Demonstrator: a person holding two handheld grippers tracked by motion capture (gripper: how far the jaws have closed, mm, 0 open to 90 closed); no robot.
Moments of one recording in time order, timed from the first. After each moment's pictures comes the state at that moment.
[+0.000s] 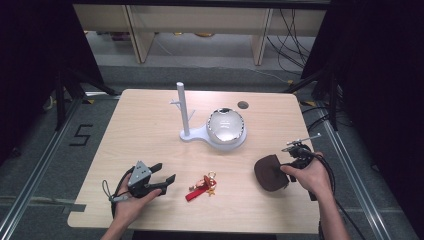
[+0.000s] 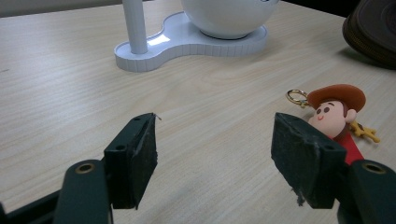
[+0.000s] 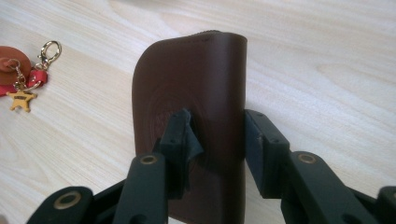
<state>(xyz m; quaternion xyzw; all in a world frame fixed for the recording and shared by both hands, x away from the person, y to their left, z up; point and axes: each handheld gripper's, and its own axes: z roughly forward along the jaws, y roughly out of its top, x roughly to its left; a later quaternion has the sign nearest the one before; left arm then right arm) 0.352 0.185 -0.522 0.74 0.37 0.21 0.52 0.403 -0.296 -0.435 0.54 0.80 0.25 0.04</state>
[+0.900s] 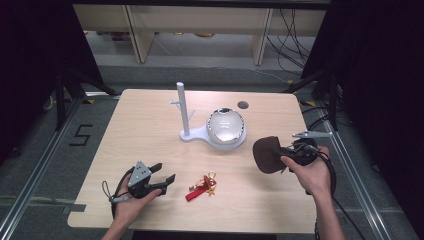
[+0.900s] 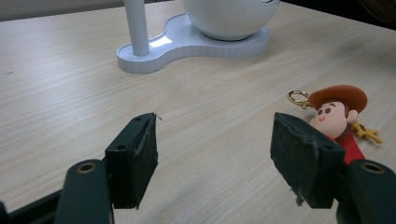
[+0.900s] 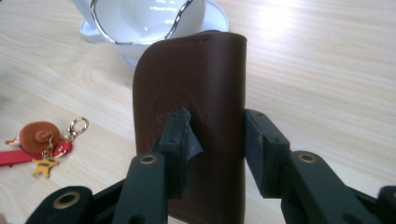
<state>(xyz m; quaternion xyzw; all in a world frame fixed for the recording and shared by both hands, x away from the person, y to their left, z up) 0.351 0.184 -0.521 0.74 0.37 0.22 0.52 0.389 -0.286 -0.399 0.52 0.76 0.36 0.14</state>
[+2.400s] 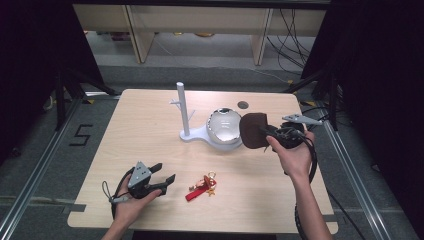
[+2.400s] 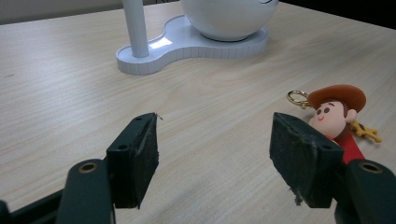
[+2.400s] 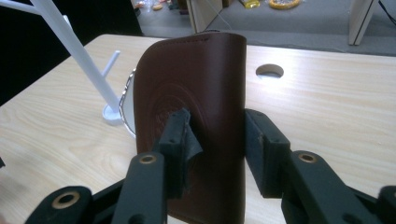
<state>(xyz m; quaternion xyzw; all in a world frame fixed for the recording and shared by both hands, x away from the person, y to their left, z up) 0.350 0.184 -0.522 0.74 0.36 0.22 0.53 0.423 -0.247 -0.383 0.51 0.70 0.46 0.19</state>
